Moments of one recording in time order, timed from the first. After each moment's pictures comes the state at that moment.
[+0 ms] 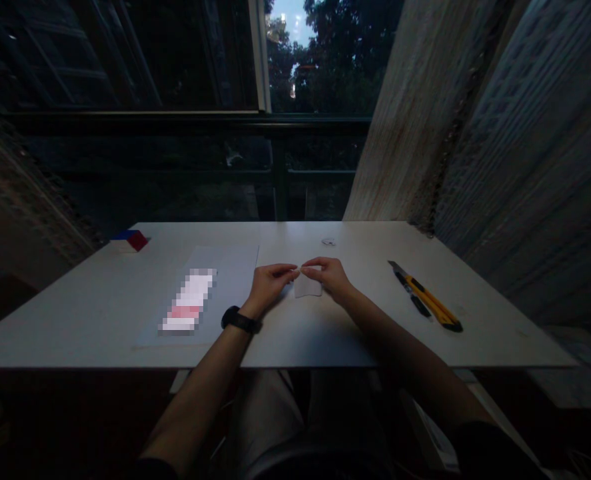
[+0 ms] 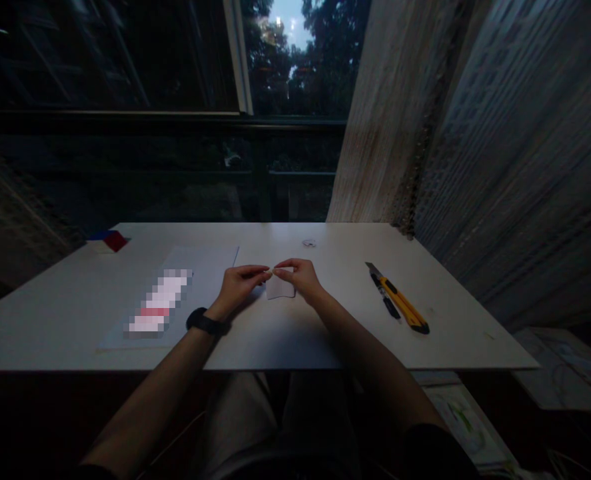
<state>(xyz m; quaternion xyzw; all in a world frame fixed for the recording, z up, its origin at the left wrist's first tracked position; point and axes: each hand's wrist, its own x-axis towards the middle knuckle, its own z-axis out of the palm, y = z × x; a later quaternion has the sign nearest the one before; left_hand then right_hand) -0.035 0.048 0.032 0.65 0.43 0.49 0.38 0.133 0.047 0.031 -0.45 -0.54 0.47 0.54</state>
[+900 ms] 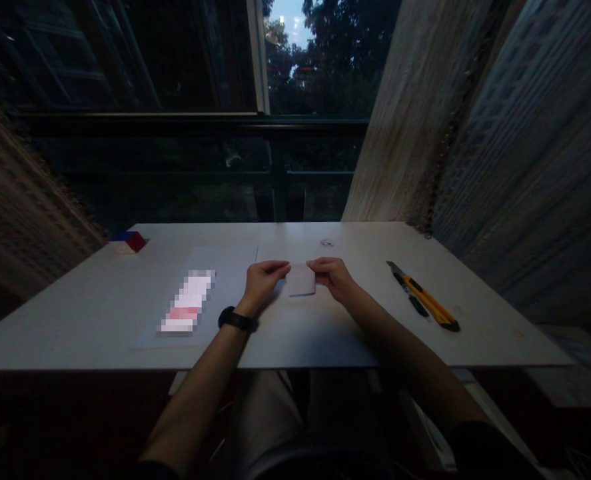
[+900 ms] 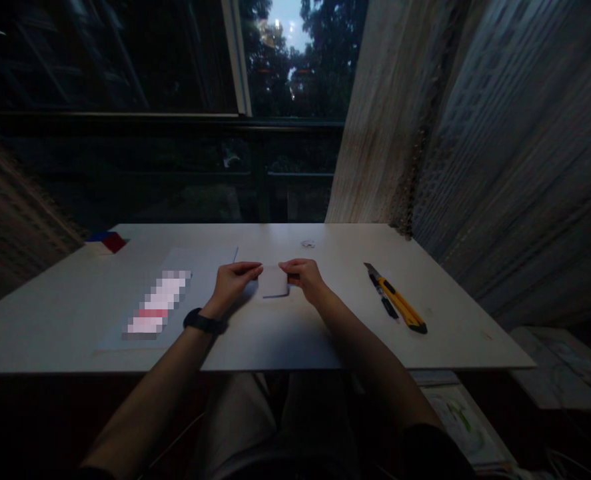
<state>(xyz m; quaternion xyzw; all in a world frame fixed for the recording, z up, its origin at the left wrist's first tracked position) -0.042 0.054 0.036 0.61 0.45 0.52 0.39 0.141 0.053 0.032 -0.40 -0.39 0.61 0.55</state>
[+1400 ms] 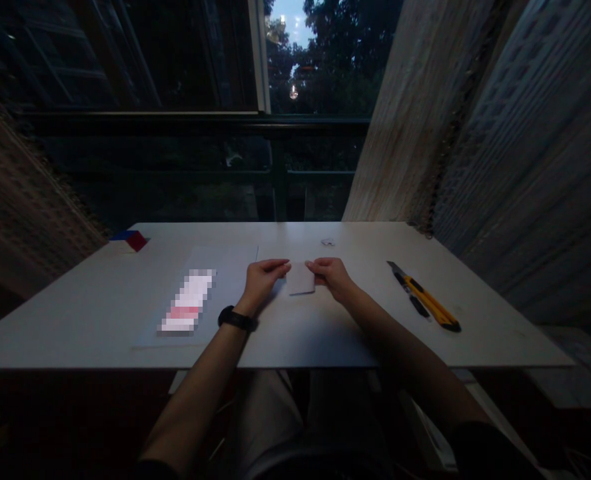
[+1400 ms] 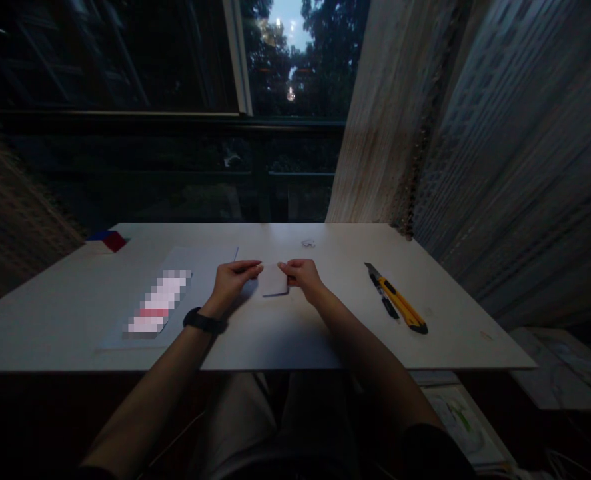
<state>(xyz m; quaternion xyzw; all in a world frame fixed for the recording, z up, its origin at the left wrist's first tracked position) -0.041 0.051 0.041 0.58 0.44 0.54 0.42 0.138 0.052 0.030 -0.43 -0.43 0.59 0.53</state>
